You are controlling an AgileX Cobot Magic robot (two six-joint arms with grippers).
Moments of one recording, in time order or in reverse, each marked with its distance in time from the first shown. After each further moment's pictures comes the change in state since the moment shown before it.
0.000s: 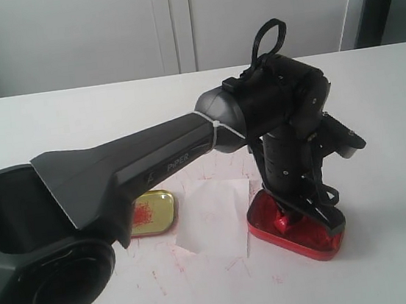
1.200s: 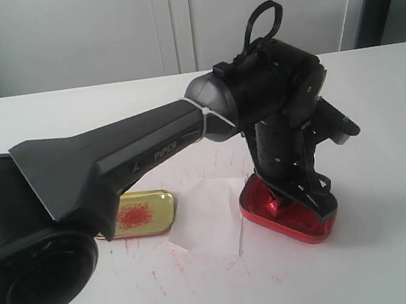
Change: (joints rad) left arm -0.002 -0.081 0.034 0.066 -0.026 0.000; right arm 0.000 0.000 0.000 0.000 0.000 0.000
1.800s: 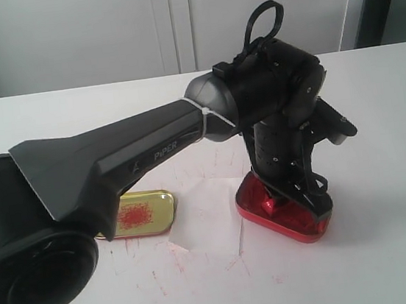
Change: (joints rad) left arm 0.000 0.000 0.000 0.024 0.007 -0.002; right arm 0.000 0.000 0.000 0.000 0.000 0.000
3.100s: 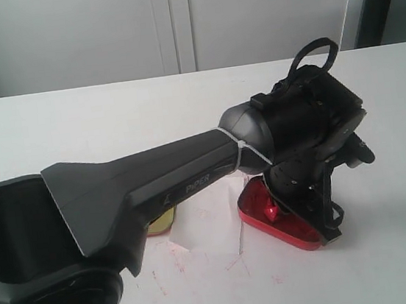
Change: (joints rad) left arm -0.083 0.038 0.000 0.184 -0.001 -0.092; right arm 0.000 0.000 0.000 0.000 0.000 0.000
